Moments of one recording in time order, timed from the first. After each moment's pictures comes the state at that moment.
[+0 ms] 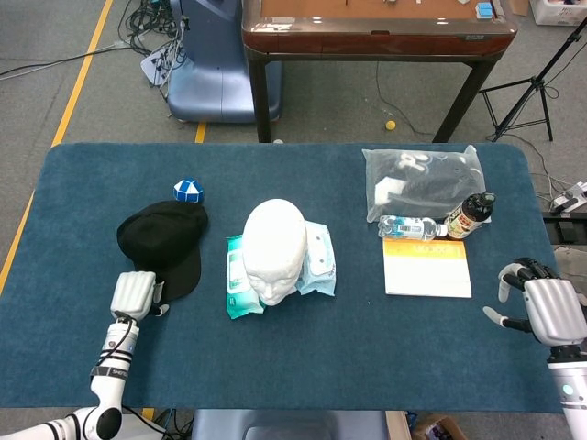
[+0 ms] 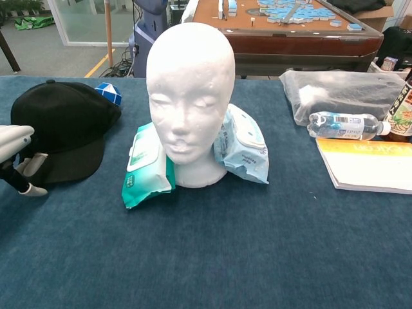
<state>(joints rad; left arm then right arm) -0.45 -1.64 -0.17 -1.31 1.11 1.16 0.44 0.13 -1.05 0.09 -1.63 -1.47 1.42 0.02</state>
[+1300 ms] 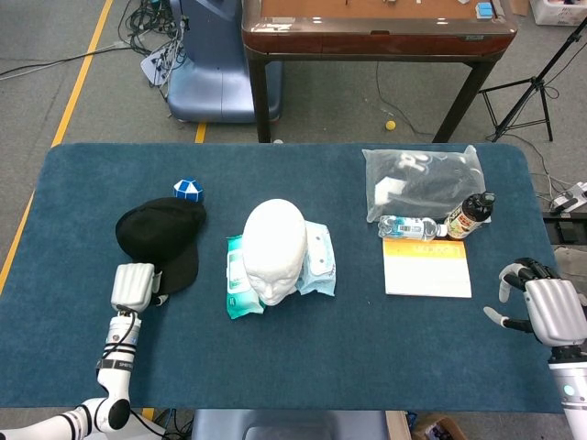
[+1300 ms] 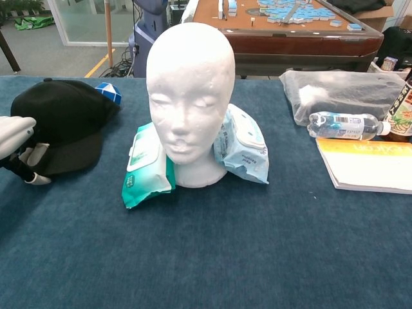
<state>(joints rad) -0.47 -1.74 -0.18 -1.13 1.16 1.23 0.39 0.13 -1.05 0.09 -1.64 -1.47 1.43 0.02</state>
